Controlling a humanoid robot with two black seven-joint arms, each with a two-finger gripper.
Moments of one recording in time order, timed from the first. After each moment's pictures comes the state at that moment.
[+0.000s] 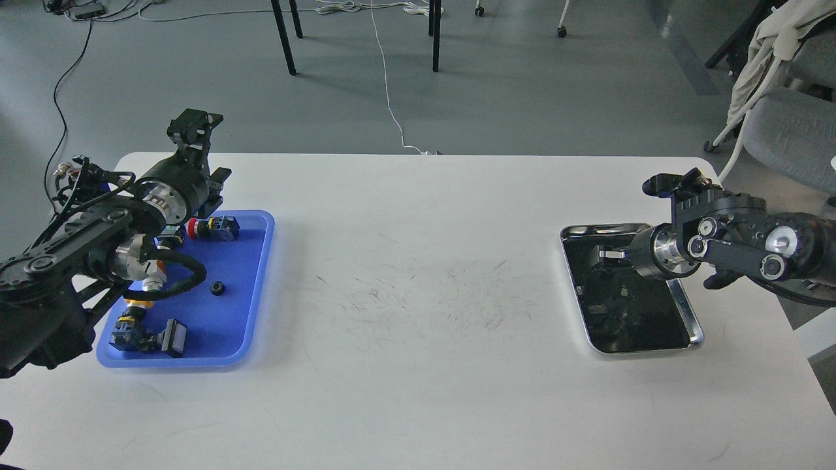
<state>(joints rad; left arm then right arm) -0.71 0.50 -0.65 -0.93 0.40 0.08 -0.10 1.25 -0.48 -0.48 0.91 -0.75 0.36 -0.11</state>
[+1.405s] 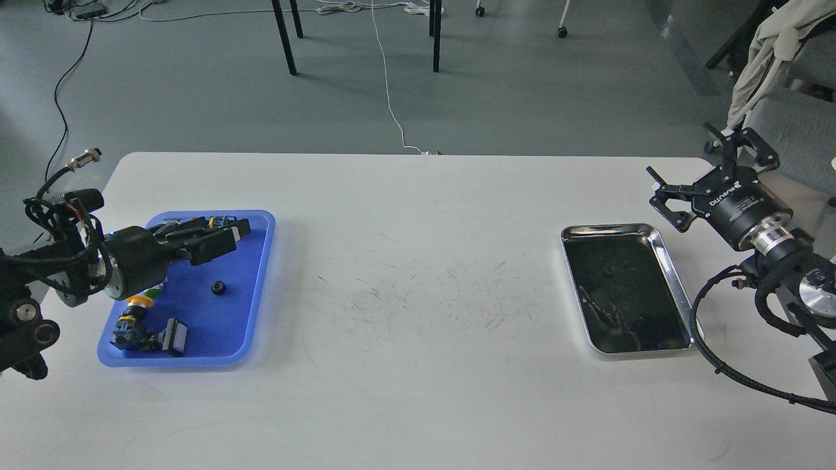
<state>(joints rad) -0.64 0.94 -0.29 -1.34 1.45 0.04 -0.28 0.48 -0.55 0.93 0.87 0.29 0.47 -0.05</state>
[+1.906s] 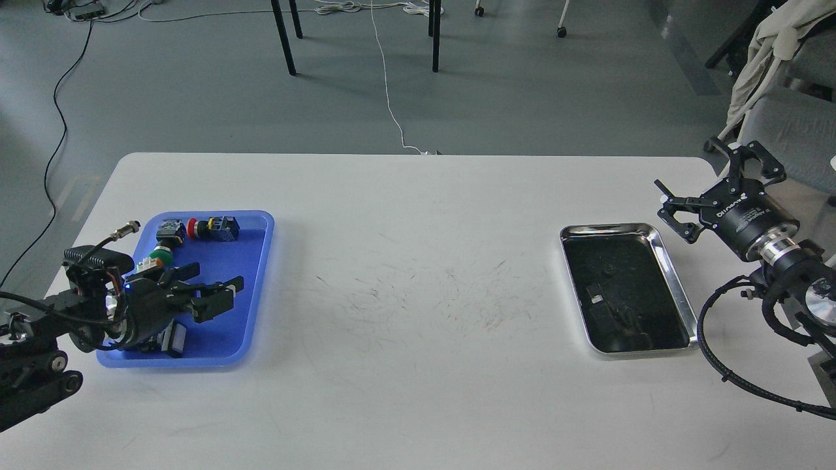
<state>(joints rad) -0.58 0.79 -0.20 -1.08 1.60 0.17 -0.30 0.48 -0.57 0.90 0.83 0.28 0.47 -0.05</state>
